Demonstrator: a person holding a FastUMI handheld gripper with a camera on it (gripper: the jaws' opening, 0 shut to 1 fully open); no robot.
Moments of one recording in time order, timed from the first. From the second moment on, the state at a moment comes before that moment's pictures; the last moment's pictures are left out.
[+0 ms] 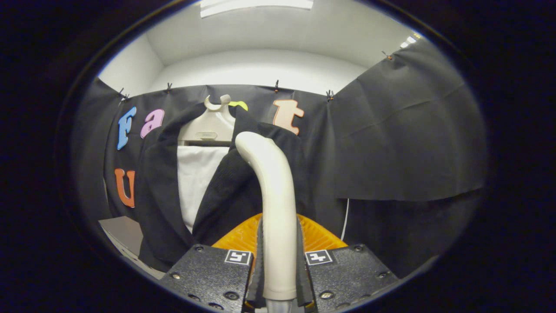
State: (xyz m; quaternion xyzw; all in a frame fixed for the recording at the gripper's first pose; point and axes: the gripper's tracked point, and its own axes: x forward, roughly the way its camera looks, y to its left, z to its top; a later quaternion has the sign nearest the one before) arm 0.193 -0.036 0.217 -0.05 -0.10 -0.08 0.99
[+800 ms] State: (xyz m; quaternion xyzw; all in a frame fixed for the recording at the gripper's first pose) arm 0.160 -0.043 0.084 -0.03 -0.01 -0.10 0.99
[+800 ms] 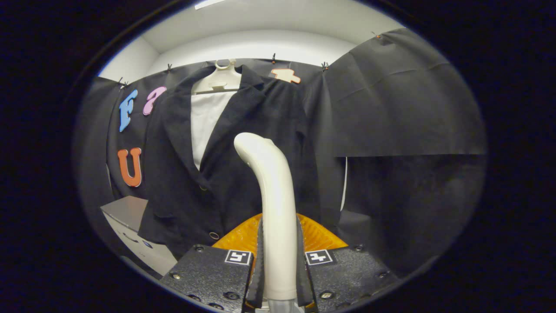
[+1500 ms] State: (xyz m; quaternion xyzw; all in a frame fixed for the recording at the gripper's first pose) arm 0.133 -0.053 -0.011 -0.04 0.05 -0.14 0.99
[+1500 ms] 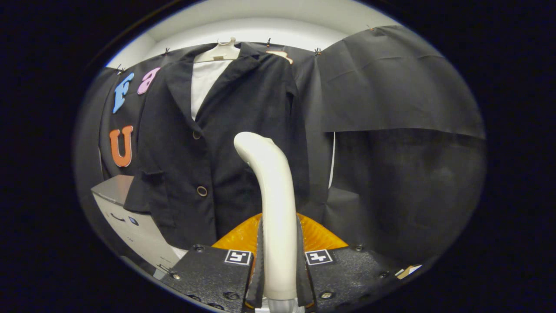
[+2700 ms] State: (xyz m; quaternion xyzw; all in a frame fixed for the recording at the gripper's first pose) arm 0.083 -0.029 -0.168 -0.04 0.19 -0.16 0.97
